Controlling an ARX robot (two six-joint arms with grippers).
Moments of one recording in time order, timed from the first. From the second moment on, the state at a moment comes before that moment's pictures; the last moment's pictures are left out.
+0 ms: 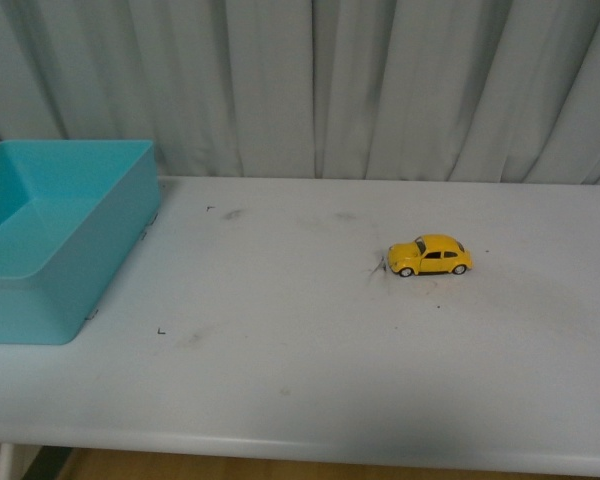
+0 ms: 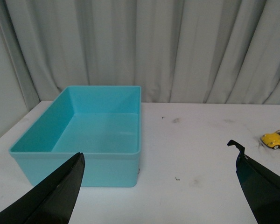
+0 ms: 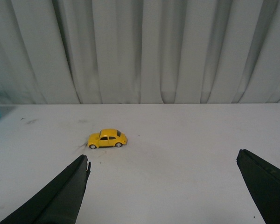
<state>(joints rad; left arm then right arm) 0.00 0.01 0.01 0.00 0.00 0.00 0.00 0.00 0.01 0.00 0.00 -0.01</state>
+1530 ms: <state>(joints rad) 0.00 0.01 0.01 0.00 0.00 0.00 0.00 0.00 0.01 0.00 0.00 -0.01</state>
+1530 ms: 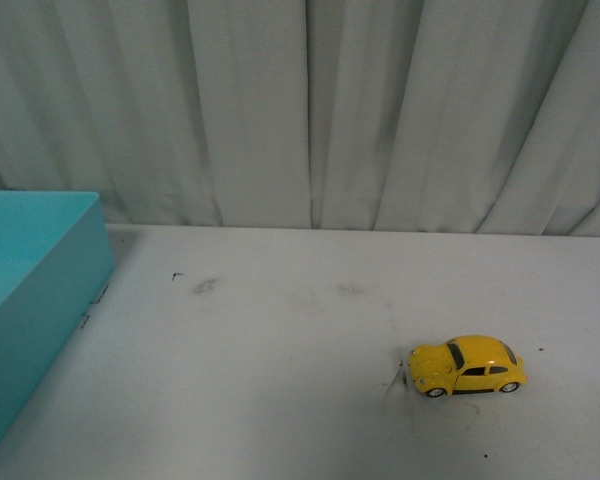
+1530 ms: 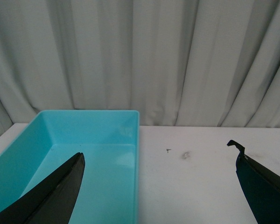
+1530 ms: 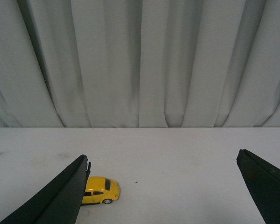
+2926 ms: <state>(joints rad) 0.00 0.01 0.01 0.00 0.00 0.00 -0.07 1.92 0.93 0.69 -0.43 -0.02</state>
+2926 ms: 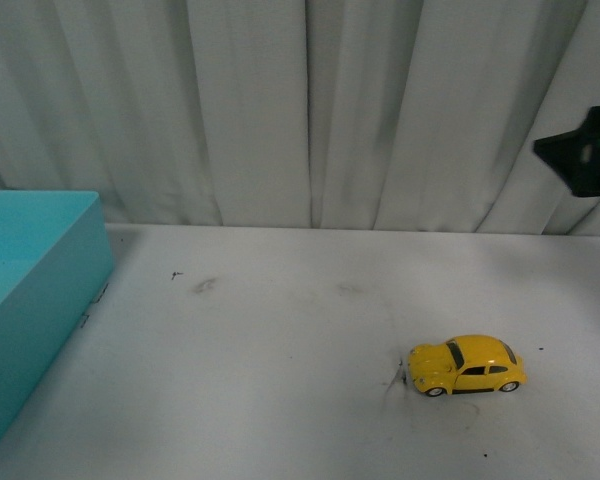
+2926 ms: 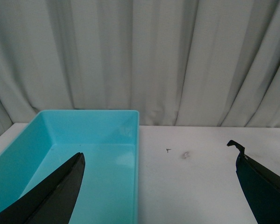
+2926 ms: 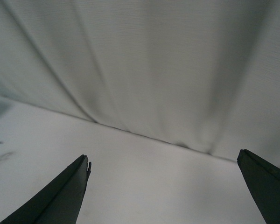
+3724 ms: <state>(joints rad) 0.00 0.01 0.01 0.00 0.00 0.00 -0.01 2.24 1.32 -0.45 -0.77 -1.62</state>
